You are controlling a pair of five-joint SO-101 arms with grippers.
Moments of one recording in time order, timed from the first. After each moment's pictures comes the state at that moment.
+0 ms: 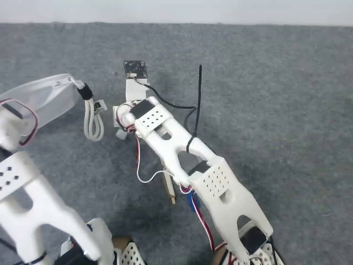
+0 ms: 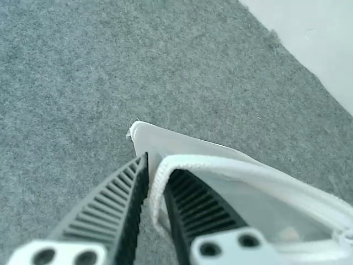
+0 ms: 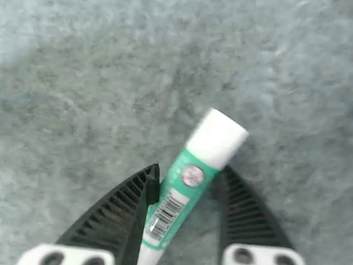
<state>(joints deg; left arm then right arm) -44.4 -32.1 16.3 71.5 21.3 -45.2 55.3 -42.2 54.8 -32.0</state>
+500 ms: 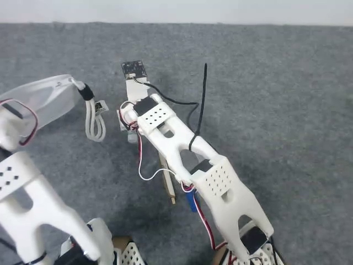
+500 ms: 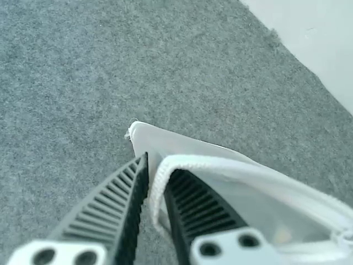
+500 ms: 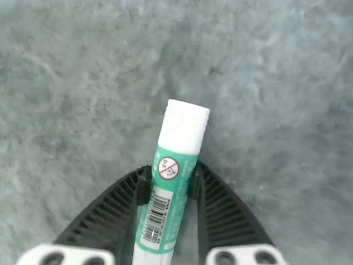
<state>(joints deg) -44.4 -32.1 16.3 71.5 21.3 -44.0 54.4 -42.3 62.2 -23.8</state>
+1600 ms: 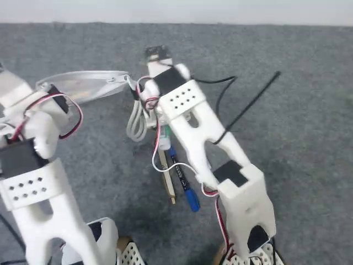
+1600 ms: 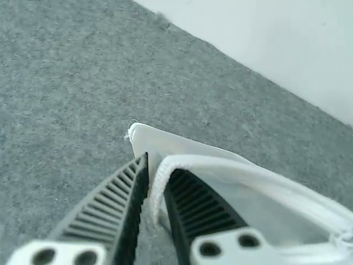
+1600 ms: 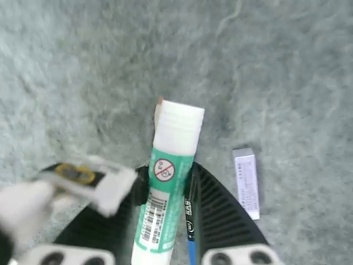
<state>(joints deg) -24.6 -39.2 16.3 73.2 21.3 -37.4 28.1 -40.9 100.4 -20.3</state>
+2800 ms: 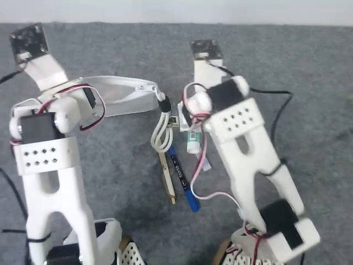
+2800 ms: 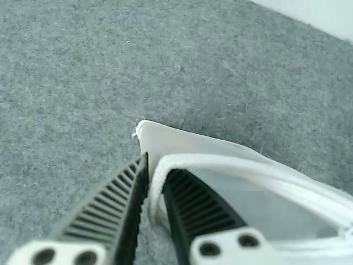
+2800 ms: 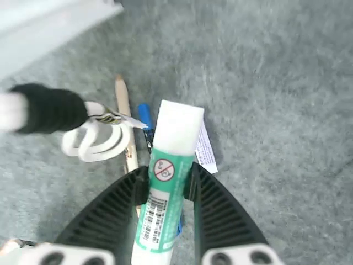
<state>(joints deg) -15.0 -28.8 13.5 77.1 18.4 -30.3 -6.2 -10.7 96.0 -20.3</state>
